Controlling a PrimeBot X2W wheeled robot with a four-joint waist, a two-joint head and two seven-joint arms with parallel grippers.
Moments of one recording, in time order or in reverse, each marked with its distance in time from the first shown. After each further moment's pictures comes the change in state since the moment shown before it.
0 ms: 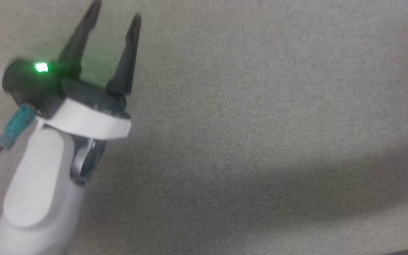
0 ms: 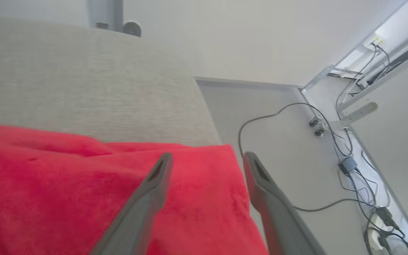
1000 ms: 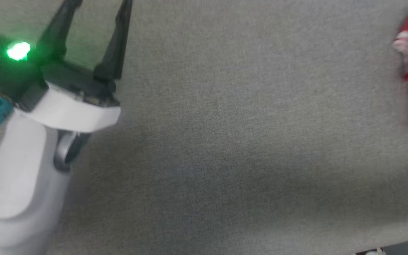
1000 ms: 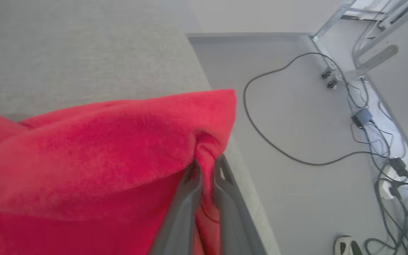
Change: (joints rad) left arm -0.035 0.049 0.004 -0.075 0.009 0.000 0.000; right arm 0.299 -0.020 -0.221 -0.475 0.184 0.000 0.410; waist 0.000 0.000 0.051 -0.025
